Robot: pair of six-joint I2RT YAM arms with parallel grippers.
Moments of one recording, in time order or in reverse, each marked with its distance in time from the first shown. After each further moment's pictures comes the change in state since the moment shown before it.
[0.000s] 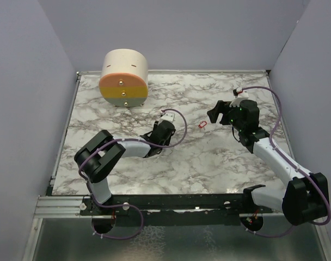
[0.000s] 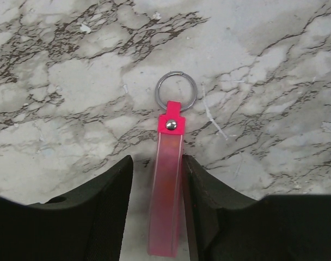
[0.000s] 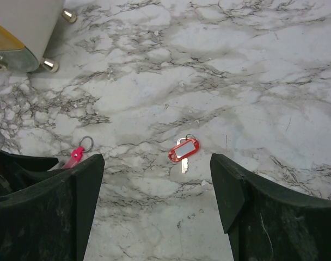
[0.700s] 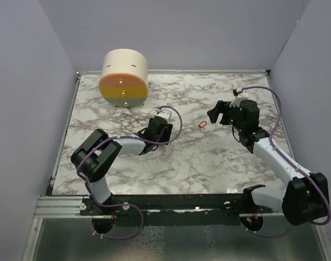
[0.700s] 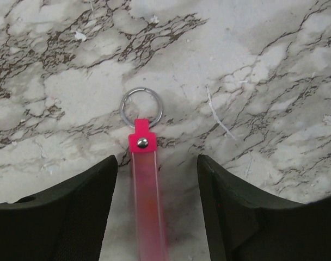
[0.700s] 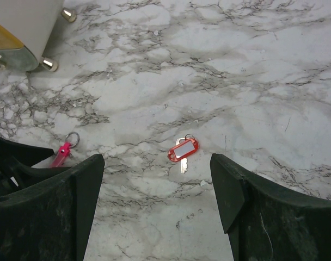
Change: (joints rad) left arm 0.097 -0.042 -0.045 0.022 0.172 0.070; right arm 0.000 0.000 0.000 0.000 0.000 -0.006
